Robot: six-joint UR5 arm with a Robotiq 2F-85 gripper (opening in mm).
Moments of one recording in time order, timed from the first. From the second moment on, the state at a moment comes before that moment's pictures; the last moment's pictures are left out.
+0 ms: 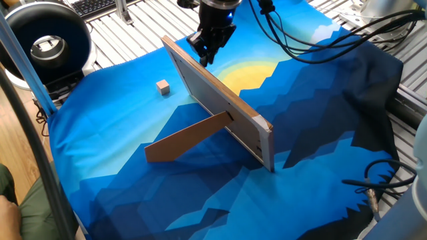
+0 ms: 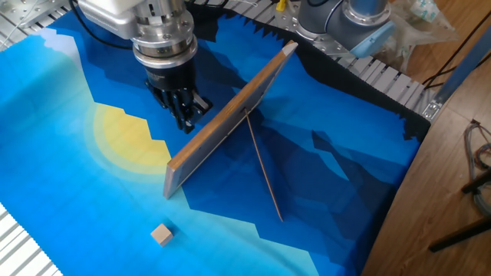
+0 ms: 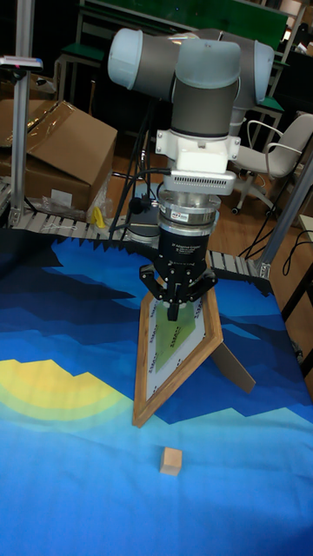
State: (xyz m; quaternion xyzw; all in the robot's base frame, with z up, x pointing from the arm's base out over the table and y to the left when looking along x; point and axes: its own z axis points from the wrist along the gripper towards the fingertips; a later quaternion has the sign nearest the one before) arm 0.571 0.044 0.193 -0.01 1.00 0.08 0.05
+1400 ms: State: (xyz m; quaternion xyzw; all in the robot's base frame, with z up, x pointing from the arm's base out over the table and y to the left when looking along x) arm 0.569 0.032 0.191 -0.03 1.00 0.05 0.05
